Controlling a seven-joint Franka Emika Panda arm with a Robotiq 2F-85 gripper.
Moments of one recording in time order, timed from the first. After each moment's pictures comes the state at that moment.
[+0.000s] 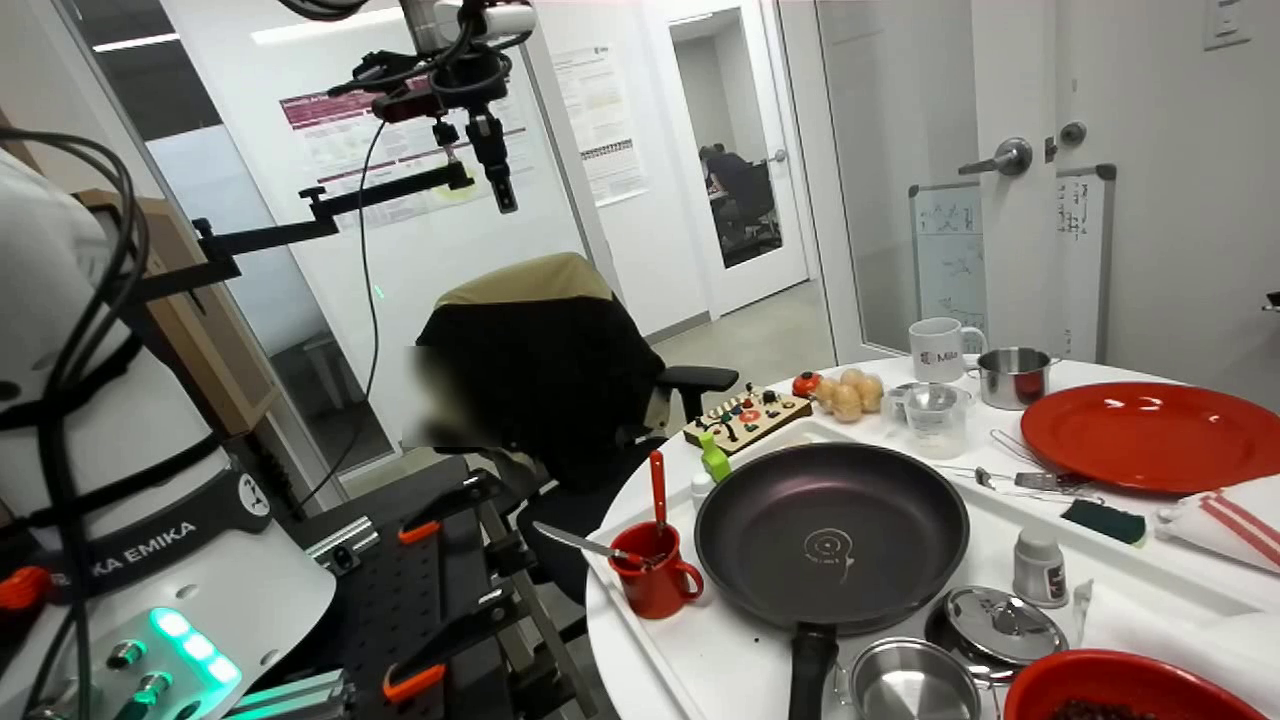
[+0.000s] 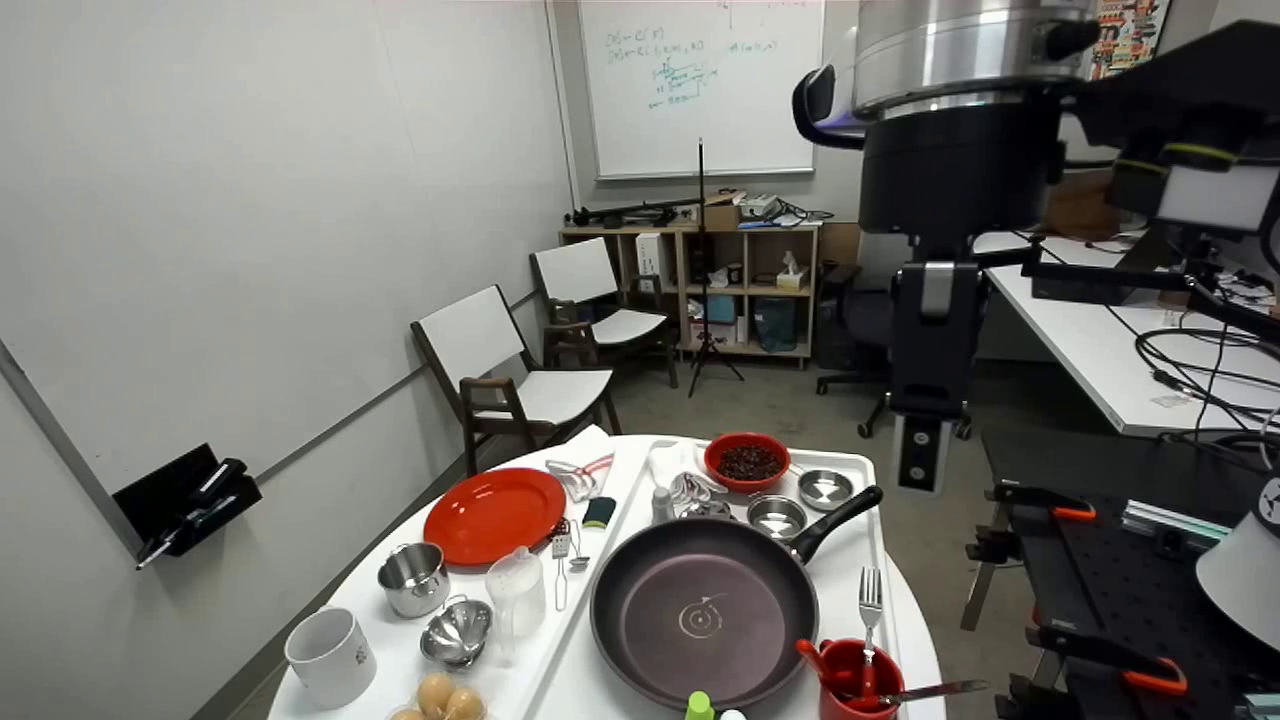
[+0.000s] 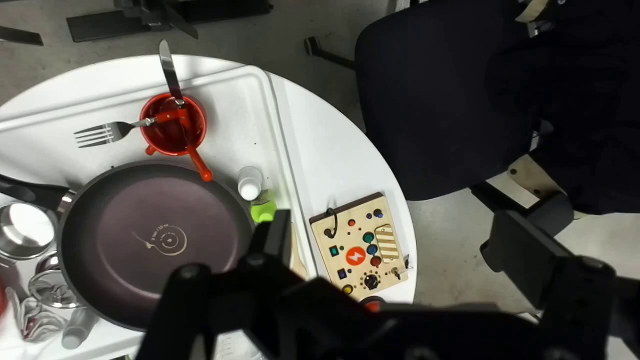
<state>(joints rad) 0.19 -0.43 0.25 -2.54 0.33 2.17 0.39</state>
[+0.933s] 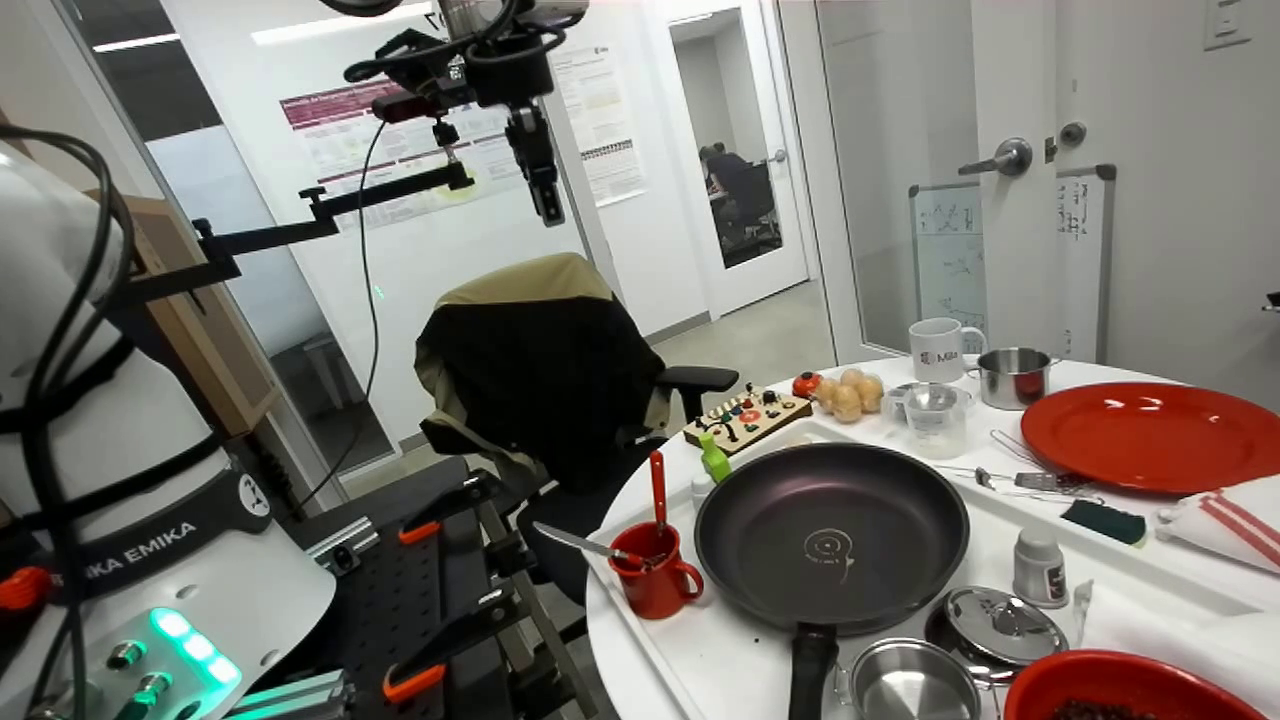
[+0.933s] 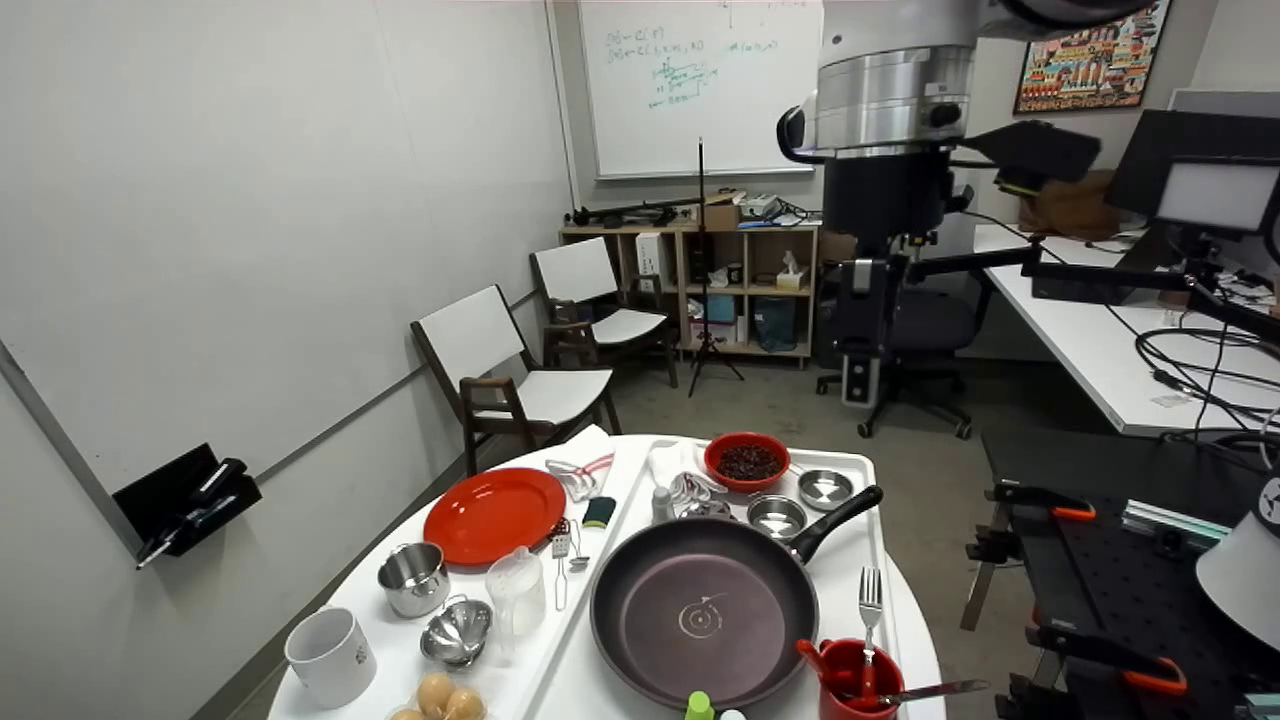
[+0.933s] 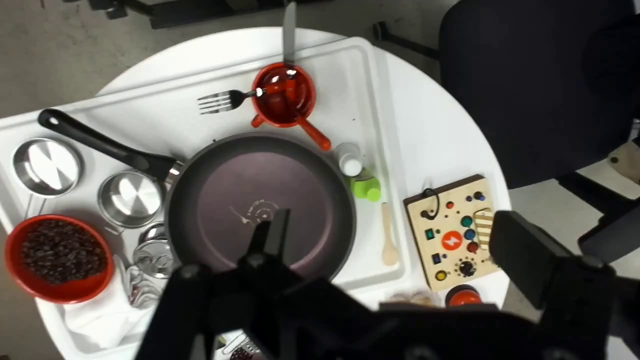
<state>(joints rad) 0.06 -0.42 0.12 -2.60 0.16 2.17 0.24</state>
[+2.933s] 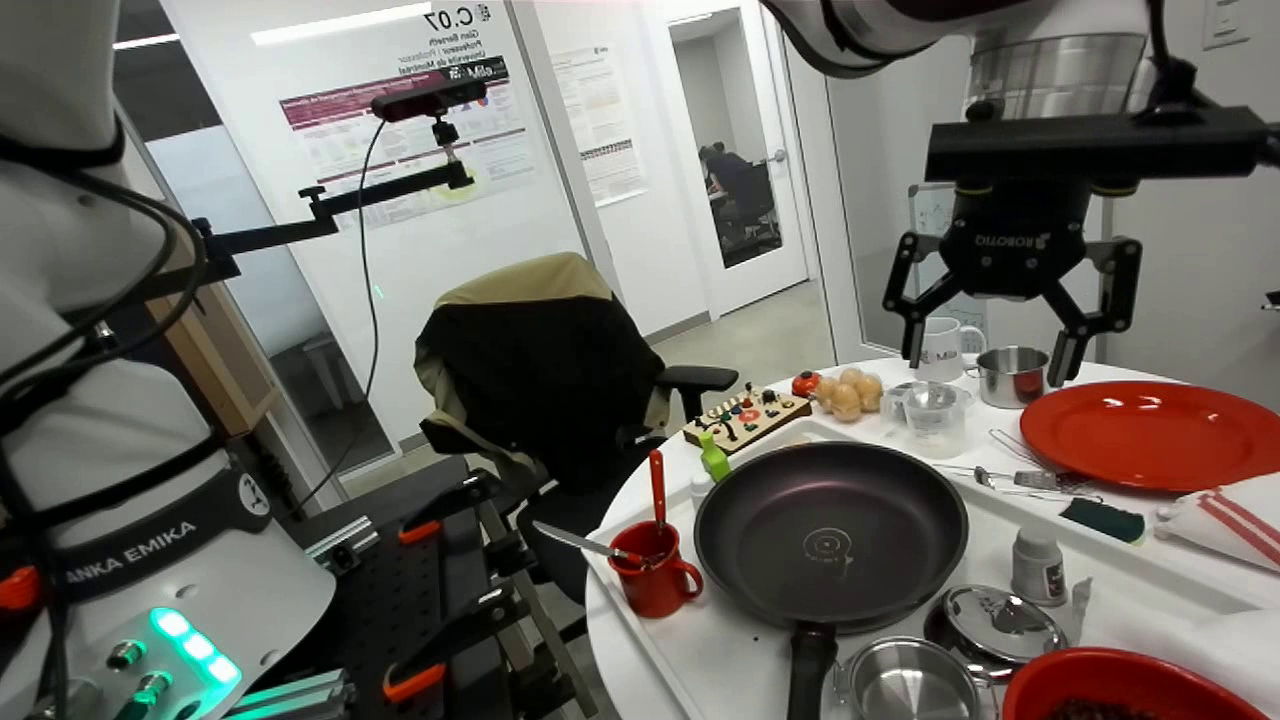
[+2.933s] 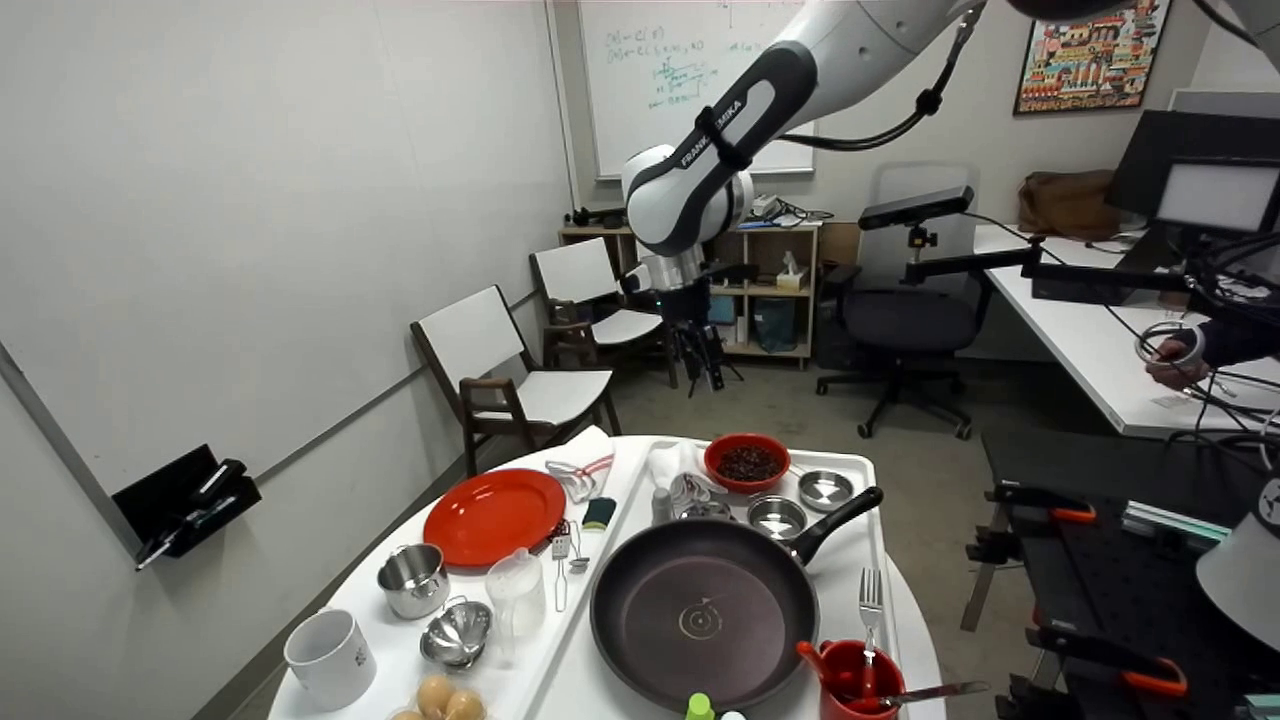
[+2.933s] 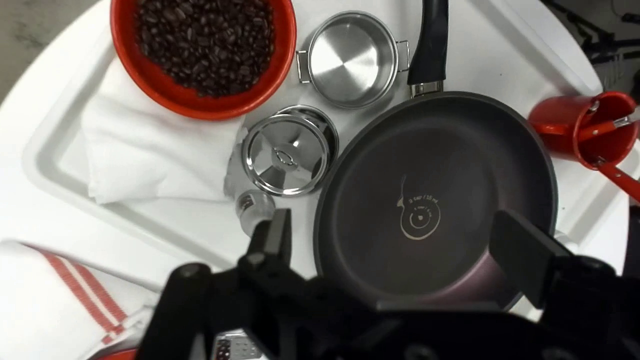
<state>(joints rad) -0.30 0.71 -0.06 -1.58 0.02 2.04 -1.05</state>
